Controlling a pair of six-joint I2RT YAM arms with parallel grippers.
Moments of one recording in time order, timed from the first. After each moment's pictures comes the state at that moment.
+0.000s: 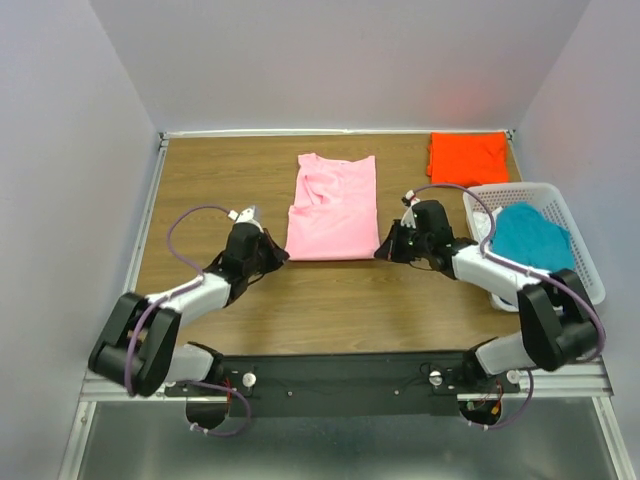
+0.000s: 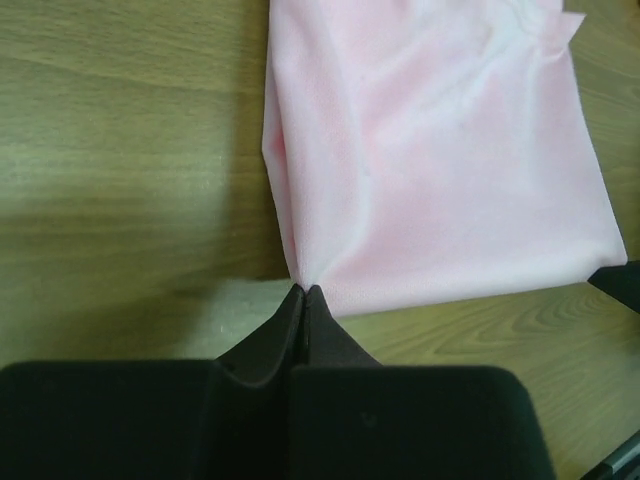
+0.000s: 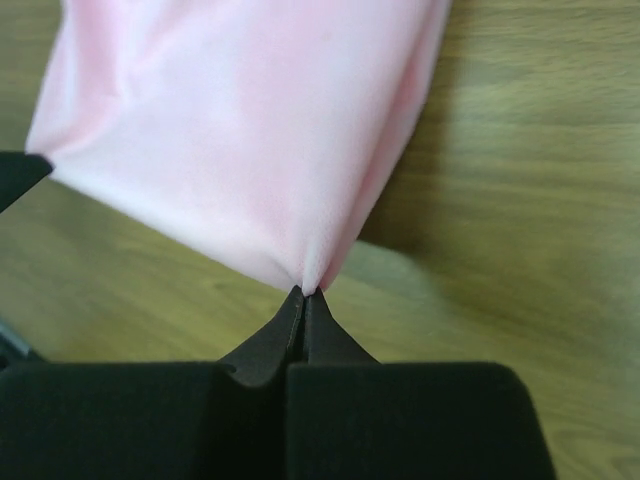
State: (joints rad) left arm -0.40 1.37 0.49 0.27 0.08 -0.72; right arm 0.41 1.49 0.71 0.01 -0.27 0.53
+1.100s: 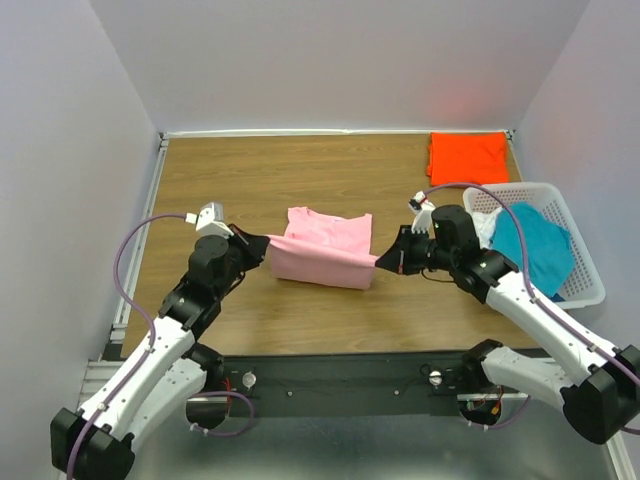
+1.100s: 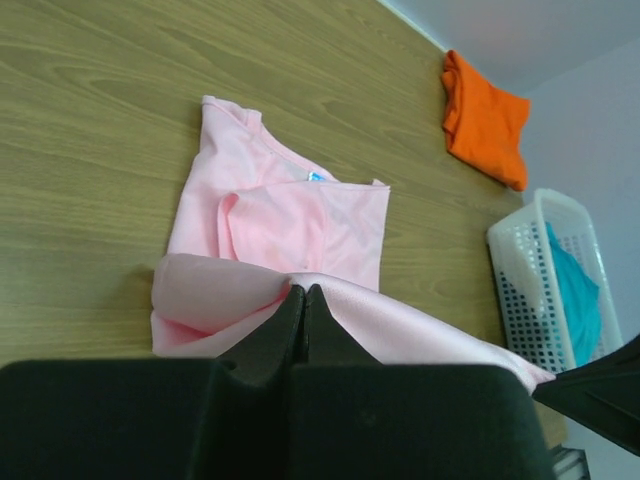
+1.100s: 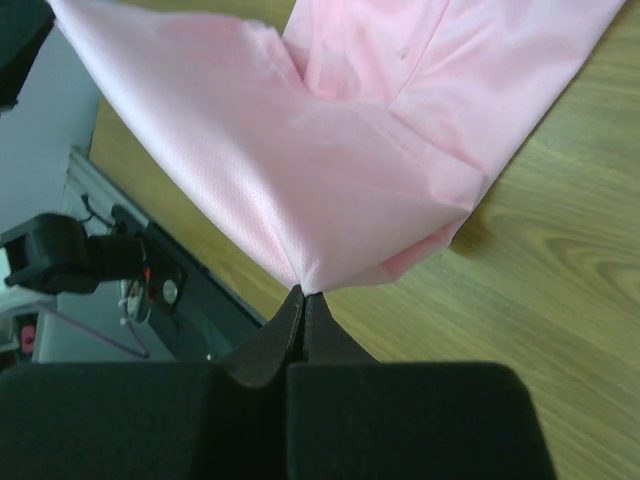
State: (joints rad) left arm -0.45 0.66 0.51 -0.11 -0.12 -0.80; right arm 0.52 0.99 0.74 -0.35 -0.40 0.53
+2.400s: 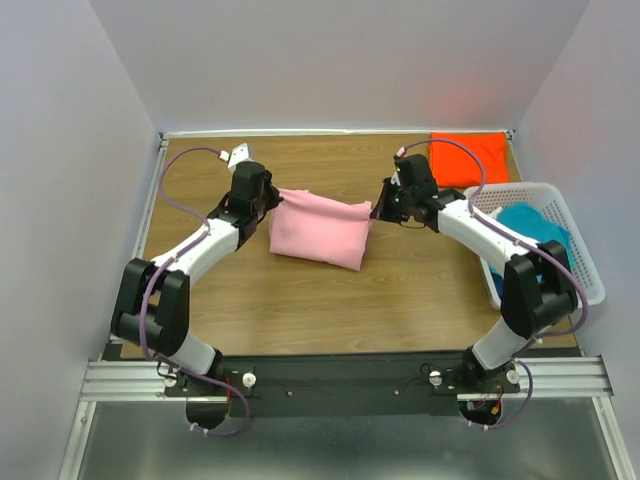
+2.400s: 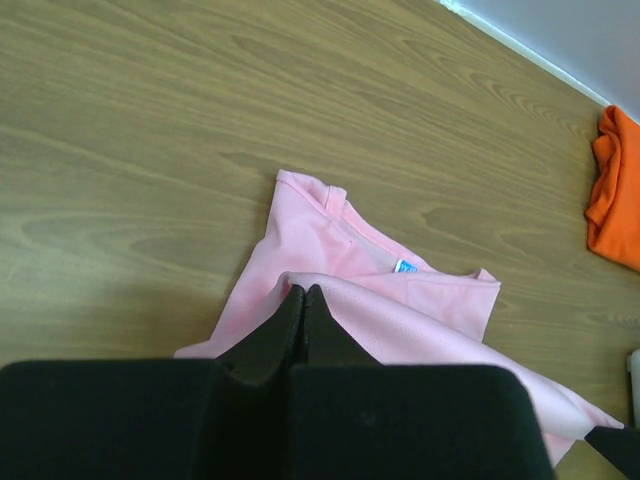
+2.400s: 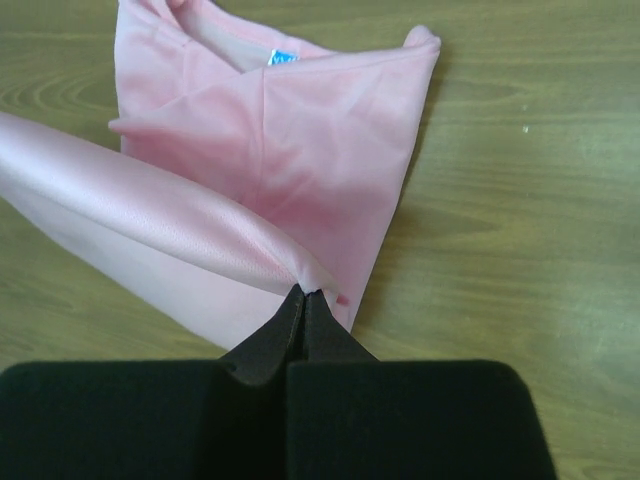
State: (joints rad) left arm -0.34 1.48 0.95 0.07 -0.19 -0.67; right arm 0.45 1.61 1.17 -0.34 -0.09 0.53
